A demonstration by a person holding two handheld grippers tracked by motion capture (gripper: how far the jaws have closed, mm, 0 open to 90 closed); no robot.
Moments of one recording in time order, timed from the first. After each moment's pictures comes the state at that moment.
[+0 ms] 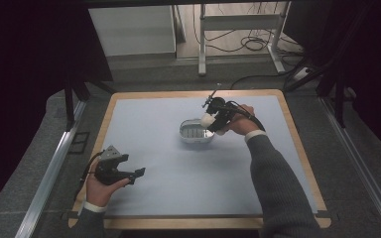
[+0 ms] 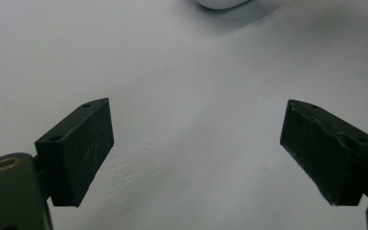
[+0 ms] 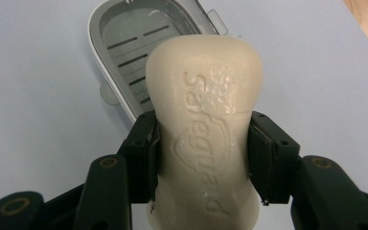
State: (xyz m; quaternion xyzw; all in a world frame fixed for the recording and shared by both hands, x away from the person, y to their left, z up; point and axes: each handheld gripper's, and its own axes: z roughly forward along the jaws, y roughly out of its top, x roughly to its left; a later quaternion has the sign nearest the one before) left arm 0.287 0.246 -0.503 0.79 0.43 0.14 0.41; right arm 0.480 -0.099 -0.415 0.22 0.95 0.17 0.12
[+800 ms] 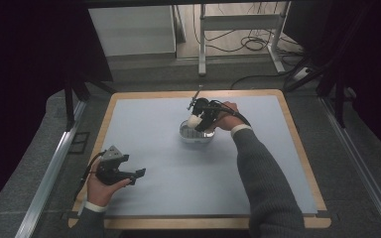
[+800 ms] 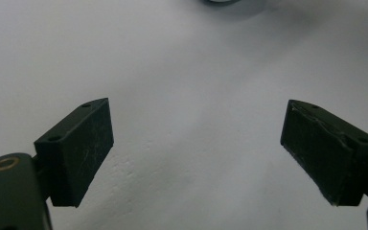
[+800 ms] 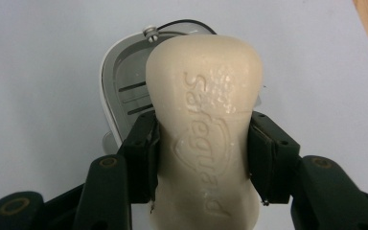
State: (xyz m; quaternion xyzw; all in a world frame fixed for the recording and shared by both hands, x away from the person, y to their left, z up) left arm 0.289 0.244 -0.506 0.79 0.43 0.14 0.40; right arm 0.496 -0.056 -0.435 0.13 0.97 0.16 0.11
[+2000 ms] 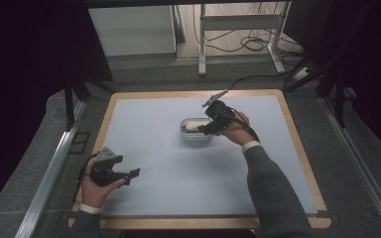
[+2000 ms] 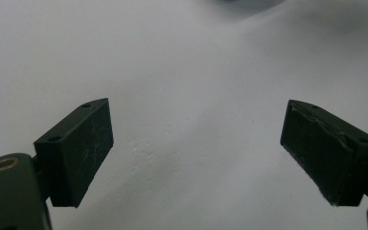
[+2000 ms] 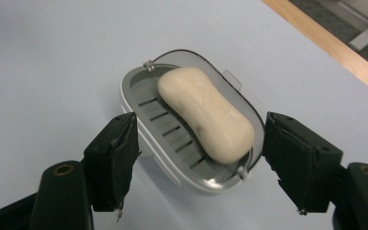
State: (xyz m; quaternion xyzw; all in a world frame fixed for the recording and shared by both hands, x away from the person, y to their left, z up) left arm 0.281 0.258 -0.507 0.78 0.45 0.15 0.41; right arm 0.455 -0.102 -0.427 0.28 0.90 0.31 0.15
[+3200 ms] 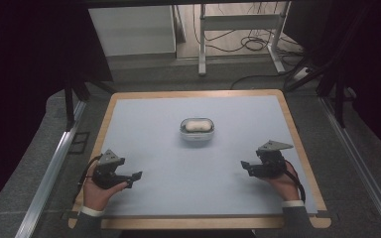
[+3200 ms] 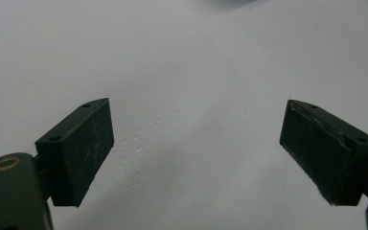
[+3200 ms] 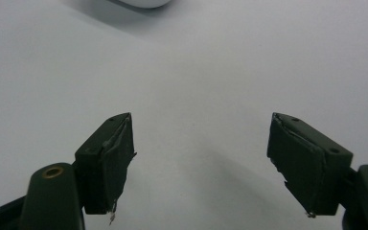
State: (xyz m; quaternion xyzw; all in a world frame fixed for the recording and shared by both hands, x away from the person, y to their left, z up) left arm 0.277 0.250 -0.509 0.79 0.45 0.15 0.39; right arm 0.348 -0.252 -0.500 0.40 0.82 0.37 0.18
